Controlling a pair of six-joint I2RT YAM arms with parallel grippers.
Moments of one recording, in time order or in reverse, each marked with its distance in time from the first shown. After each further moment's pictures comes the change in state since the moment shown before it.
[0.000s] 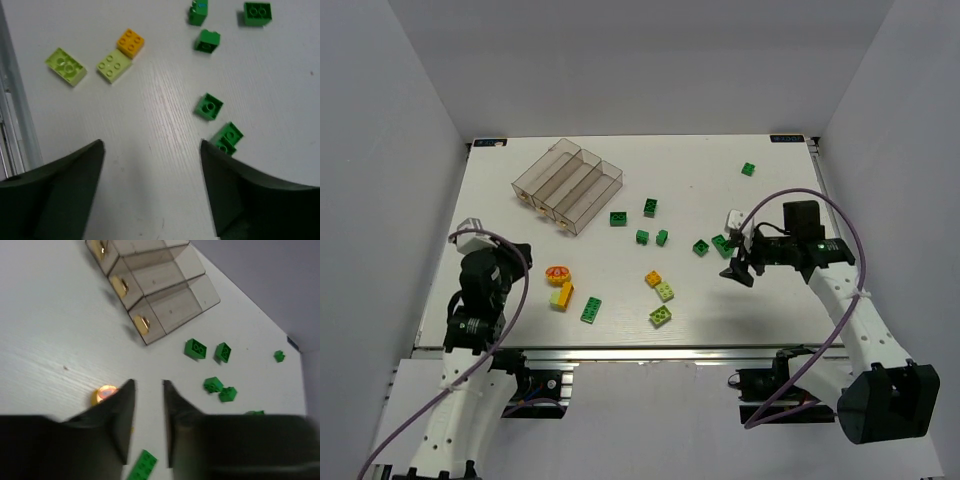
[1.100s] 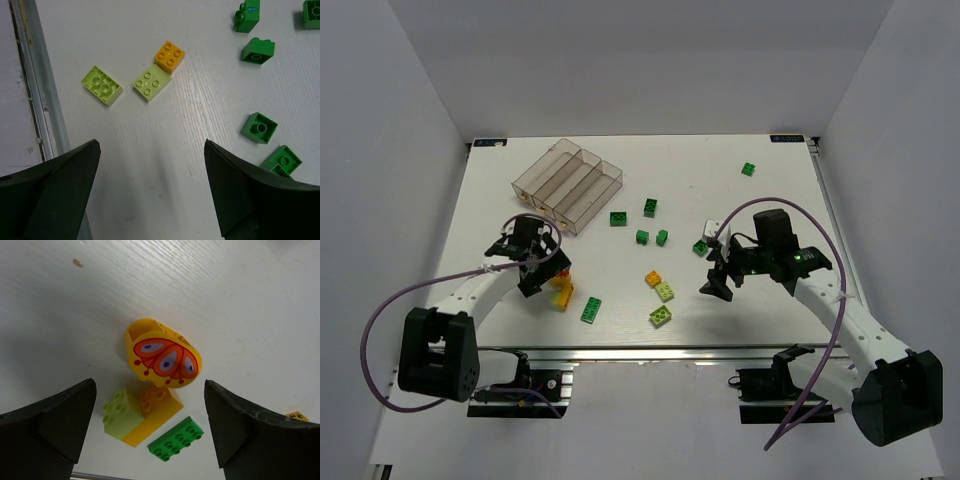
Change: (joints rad) left arm -0.087 0.774 0.155 -0.193 0.050 -0.123; right arm 0.232 0.004 -0.104 0.154 0.058 0.237
